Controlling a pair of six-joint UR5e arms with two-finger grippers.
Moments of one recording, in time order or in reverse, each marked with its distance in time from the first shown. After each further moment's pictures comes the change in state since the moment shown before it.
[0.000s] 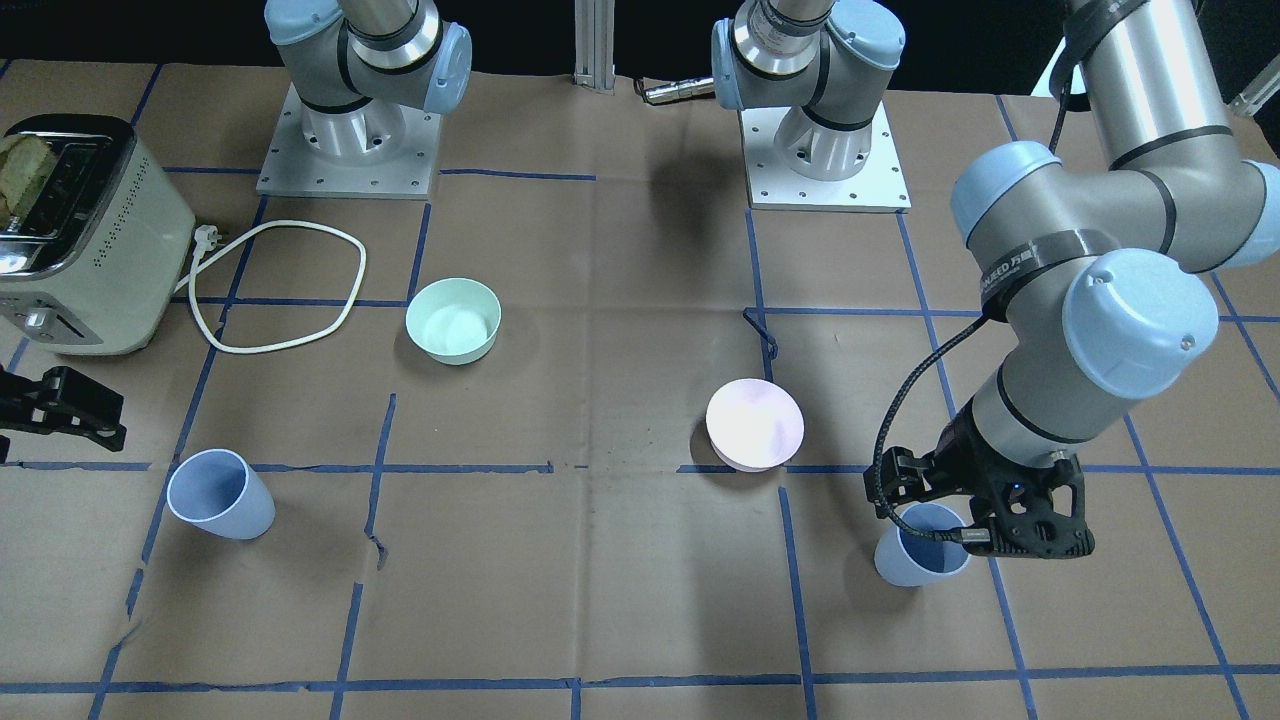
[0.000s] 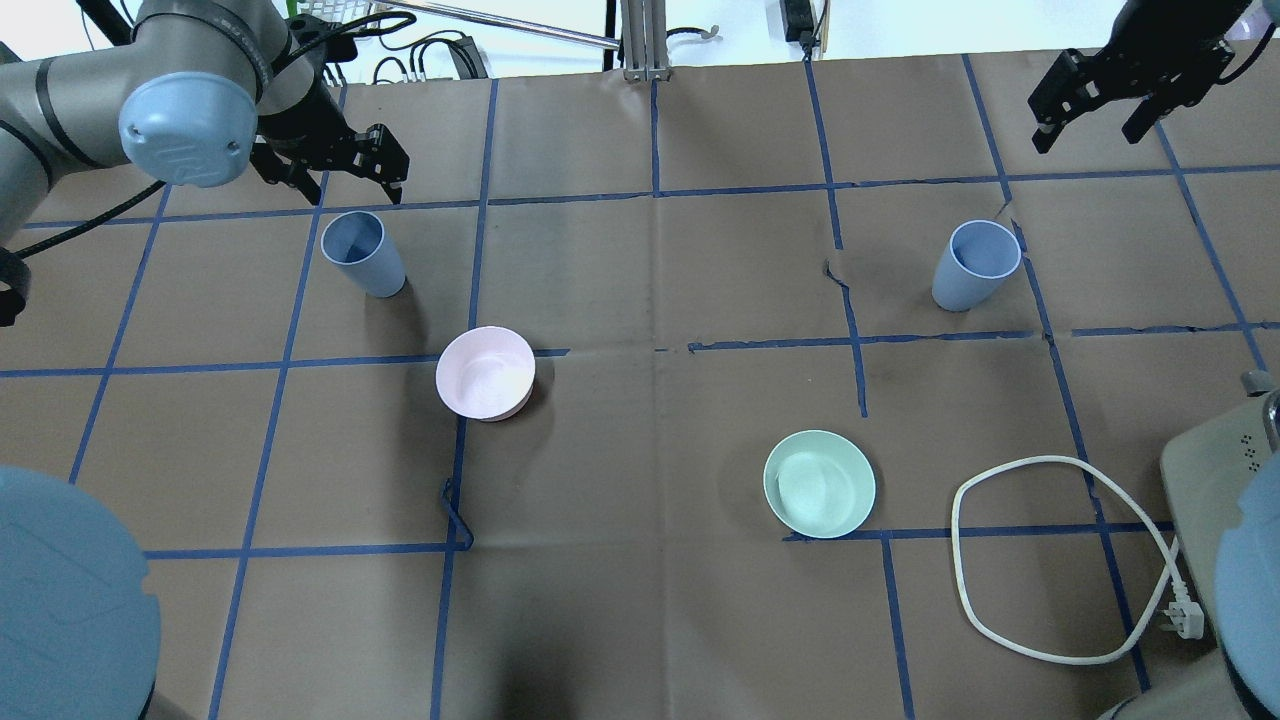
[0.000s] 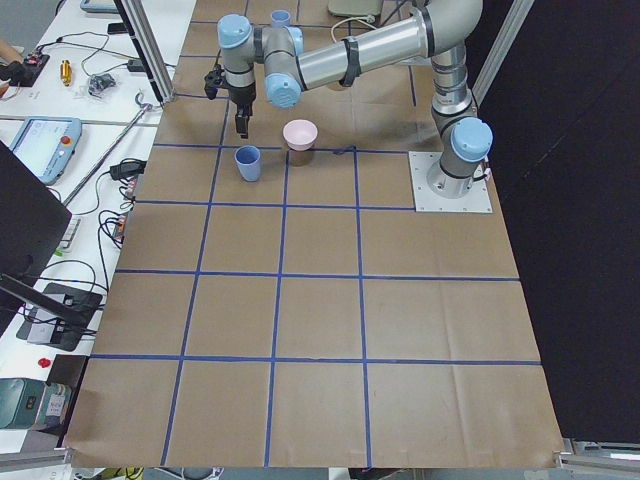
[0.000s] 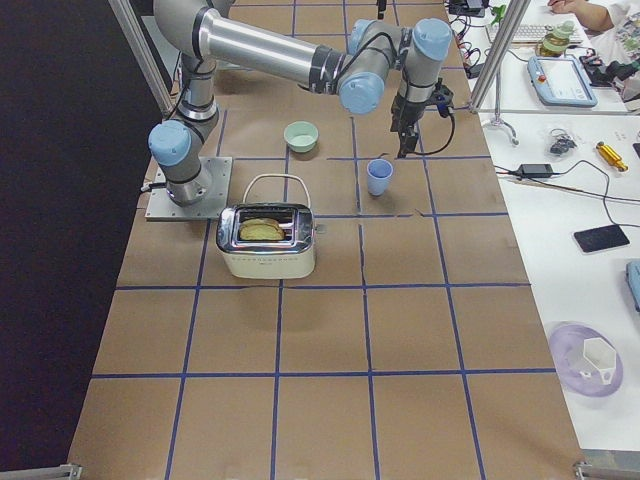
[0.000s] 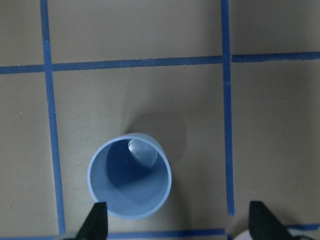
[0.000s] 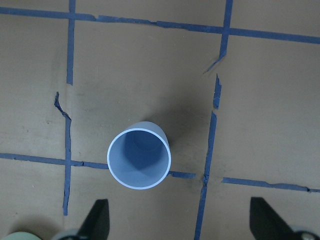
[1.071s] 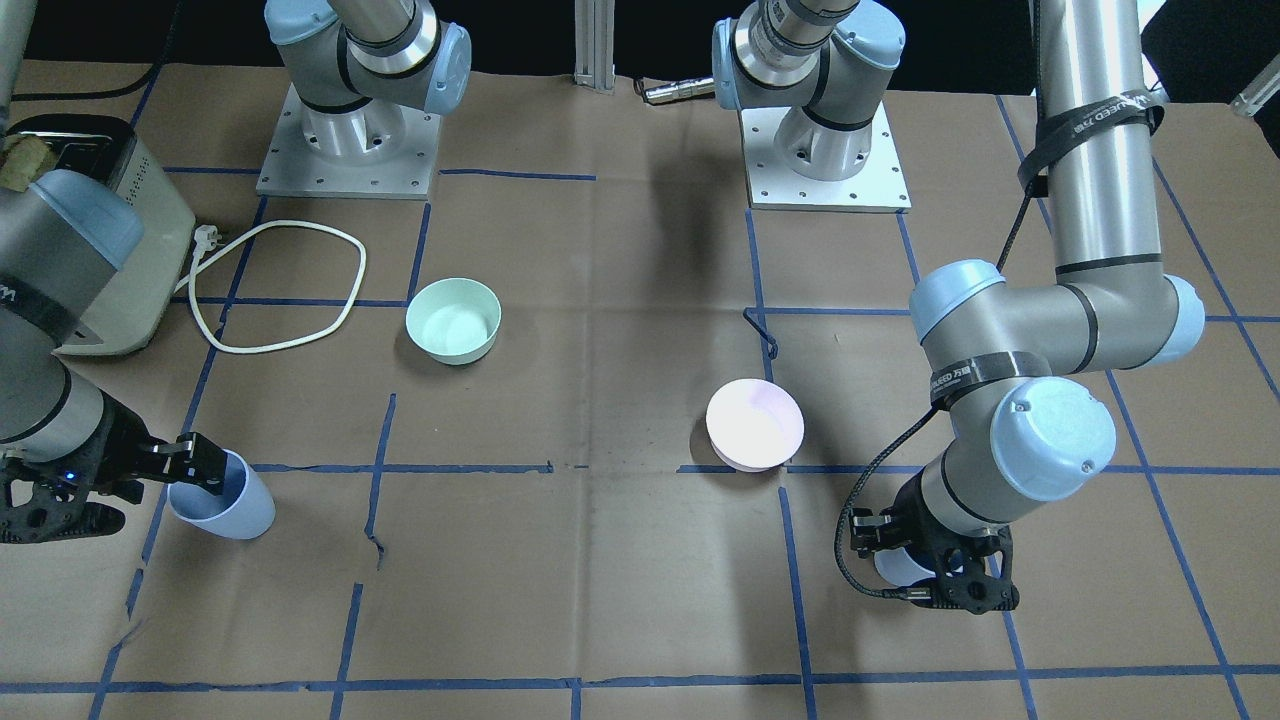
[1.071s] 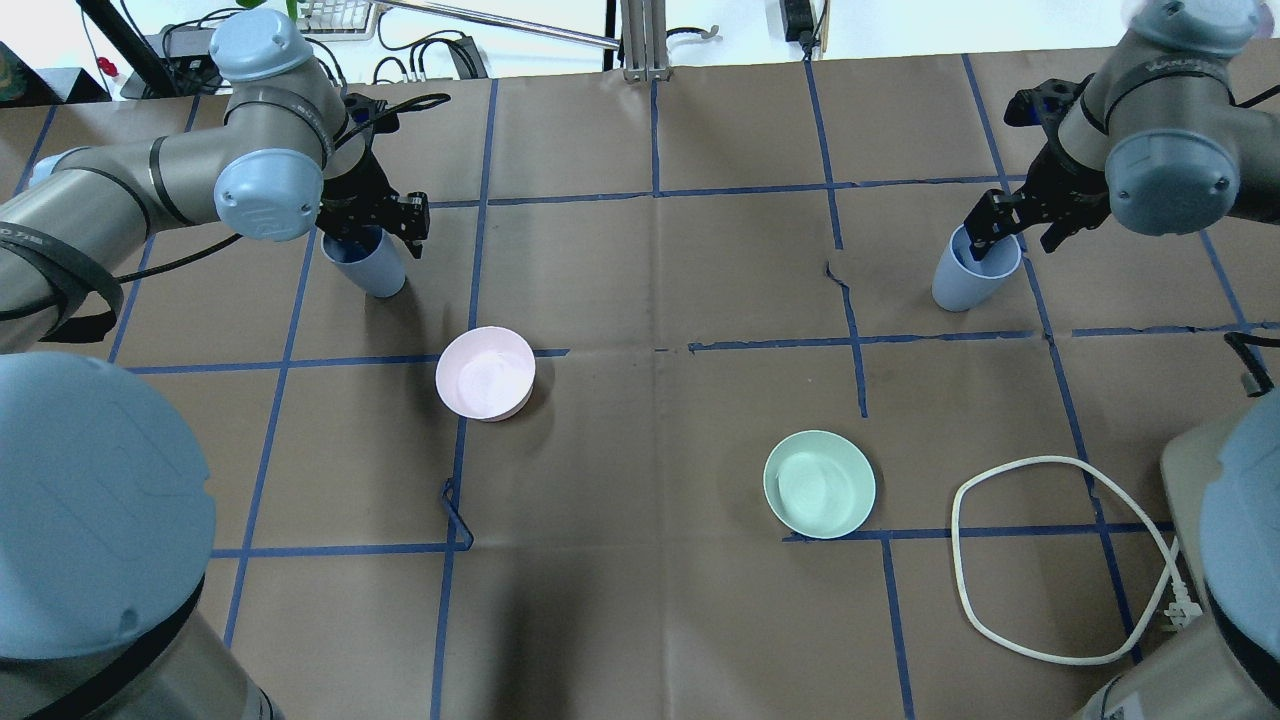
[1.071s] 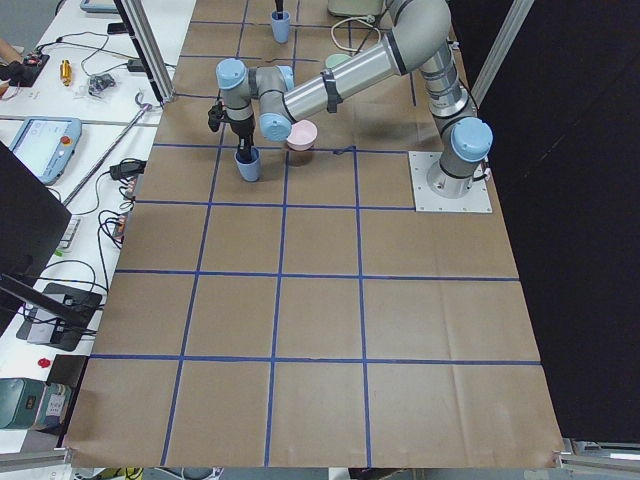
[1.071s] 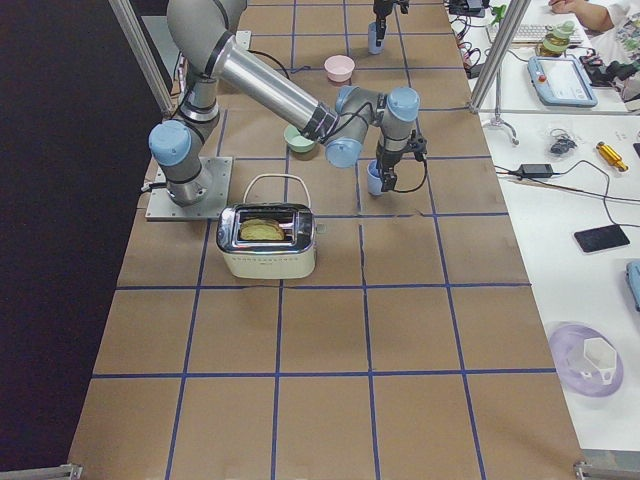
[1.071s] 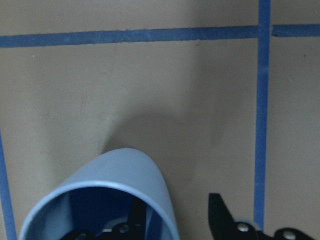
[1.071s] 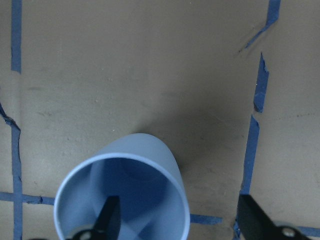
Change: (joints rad) left arm 0.001 -0.103 -0.057 0.092 -0.003 -0.006; right arm -0.002 0.058 0.301 -0.365 0.000 0.001
